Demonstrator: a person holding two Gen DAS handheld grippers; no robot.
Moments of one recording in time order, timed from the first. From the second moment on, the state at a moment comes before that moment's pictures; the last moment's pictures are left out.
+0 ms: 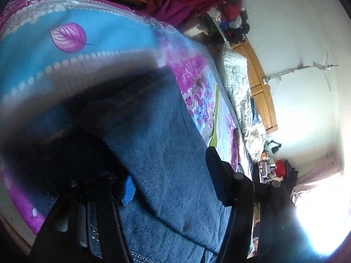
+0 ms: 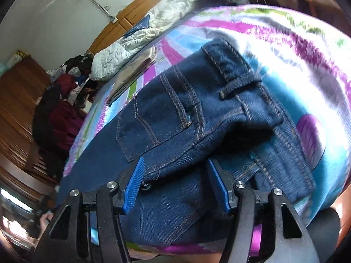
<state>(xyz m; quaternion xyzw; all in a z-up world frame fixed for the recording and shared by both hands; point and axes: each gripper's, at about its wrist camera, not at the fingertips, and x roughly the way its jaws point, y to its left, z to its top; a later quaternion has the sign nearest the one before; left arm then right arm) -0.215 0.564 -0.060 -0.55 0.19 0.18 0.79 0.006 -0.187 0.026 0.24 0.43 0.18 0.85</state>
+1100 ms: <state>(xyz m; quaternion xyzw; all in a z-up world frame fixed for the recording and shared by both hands) -0.191 0.582 0.040 -0.50 0.16 0.11 0.84 0.054 -0.191 0.168 0.26 0.33 0.18 0.89</state>
